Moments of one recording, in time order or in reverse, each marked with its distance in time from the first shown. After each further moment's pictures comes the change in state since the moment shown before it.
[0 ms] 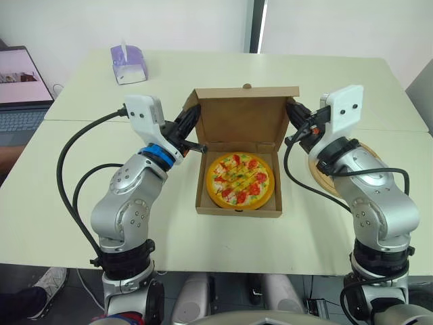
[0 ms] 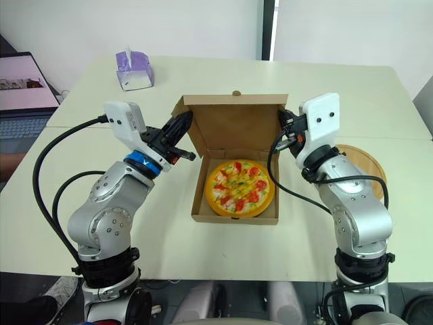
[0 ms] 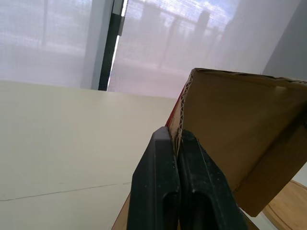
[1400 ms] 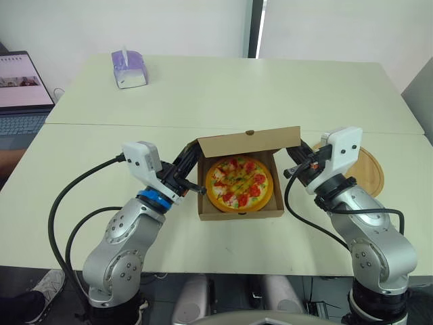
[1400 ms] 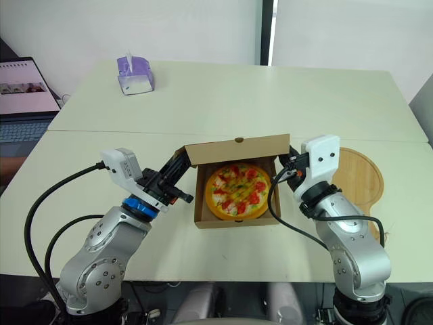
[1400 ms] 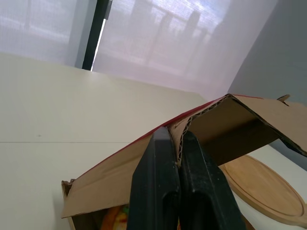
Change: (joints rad) left arm 0.323 0.010 -0.066 -0.171 -0.190 -0.089 0.032; right arm 0.269 0.071 0.011 -0.146 0.032 -0.040 -0.022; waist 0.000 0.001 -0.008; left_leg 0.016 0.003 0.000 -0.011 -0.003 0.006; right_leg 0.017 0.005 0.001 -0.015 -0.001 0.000
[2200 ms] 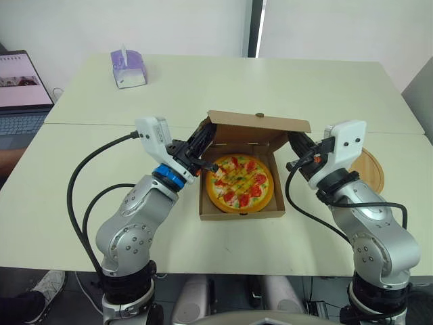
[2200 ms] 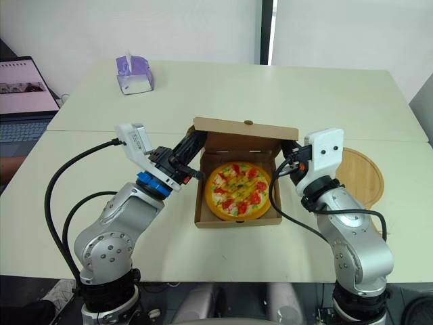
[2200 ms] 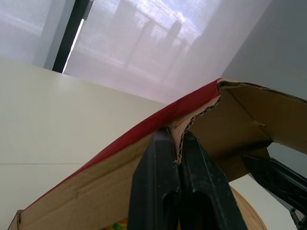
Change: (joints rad) left arm -0.207 -0.030 -0.007 0.088 -0.105 0.096 0.092; right arm -0.051 0.006 -0.021 0.000 0.005 0.061 -0.043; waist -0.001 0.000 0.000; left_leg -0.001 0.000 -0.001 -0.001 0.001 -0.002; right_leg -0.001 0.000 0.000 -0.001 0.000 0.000
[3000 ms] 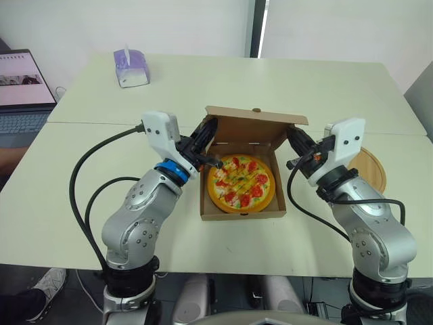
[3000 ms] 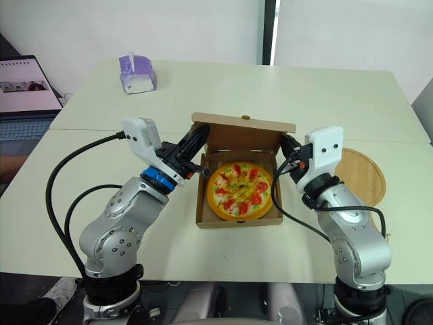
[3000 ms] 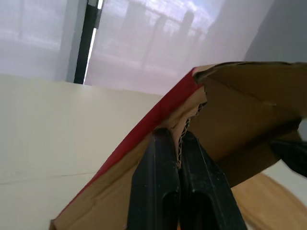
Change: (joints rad) left arm -0.032 0.081 -0.098 0.033 0.221 -0.089 -0.027; right arm -0.032 -0.018 -0.005 0.069 0.013 -0.063 0.047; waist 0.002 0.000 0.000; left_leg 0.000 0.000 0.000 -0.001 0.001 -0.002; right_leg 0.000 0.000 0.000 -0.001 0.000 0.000
